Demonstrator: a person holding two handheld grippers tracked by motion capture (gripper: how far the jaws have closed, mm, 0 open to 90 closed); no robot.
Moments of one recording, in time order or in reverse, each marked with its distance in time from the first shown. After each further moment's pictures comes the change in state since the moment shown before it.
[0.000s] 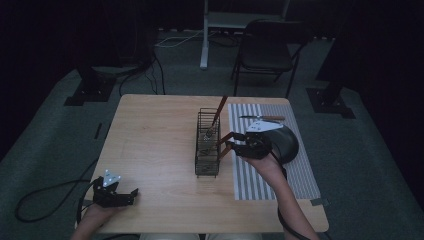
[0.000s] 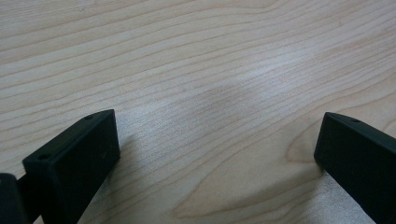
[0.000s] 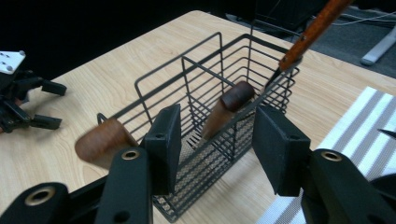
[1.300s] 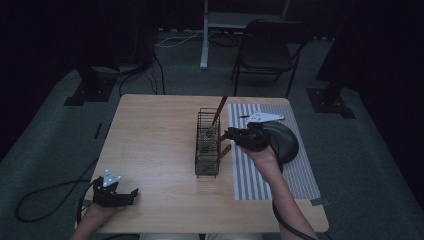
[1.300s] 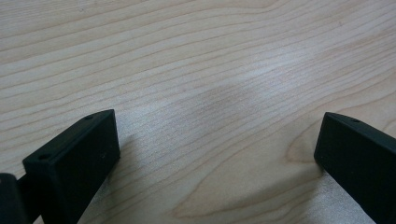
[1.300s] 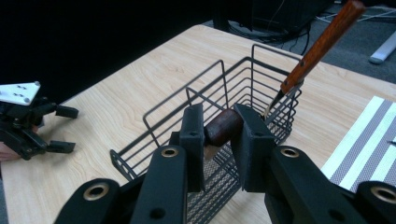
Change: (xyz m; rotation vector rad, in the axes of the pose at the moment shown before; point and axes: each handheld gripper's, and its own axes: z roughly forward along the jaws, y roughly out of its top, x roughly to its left) left arm 0.000 0.000 0.000 -0.001 0.000 -0.001; right arm -0.001 0.024 -0.002 -0.024 0.021 0.061
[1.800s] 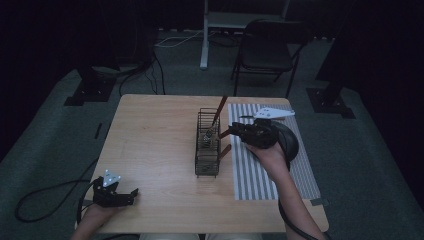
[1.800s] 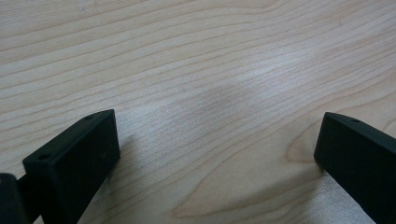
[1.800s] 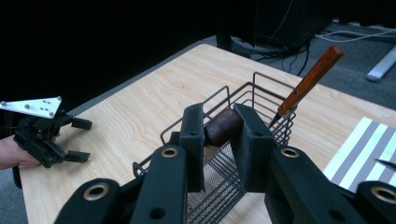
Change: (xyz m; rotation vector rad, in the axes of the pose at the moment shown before) left arm 0.000 0.000 0.000 0.000 0.000 0.000; right arm 0.009 0.019 -0.030 -0.049 0.010 -0.020
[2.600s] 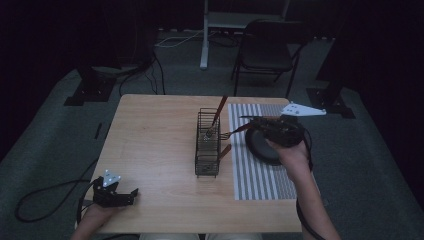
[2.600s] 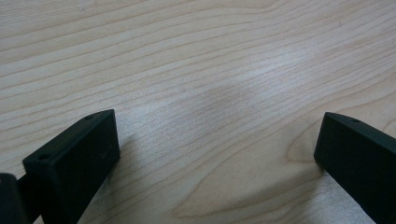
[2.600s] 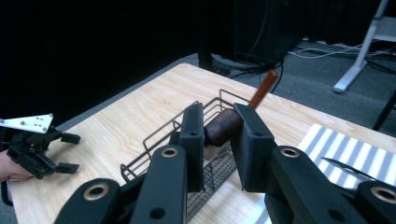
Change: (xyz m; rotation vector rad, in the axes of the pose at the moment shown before) left arm 0.000 0.000 0.000 0.000 0.000 0.000; right arm -0.015 0.007 -0.059 -0.072 -0.080 0.011
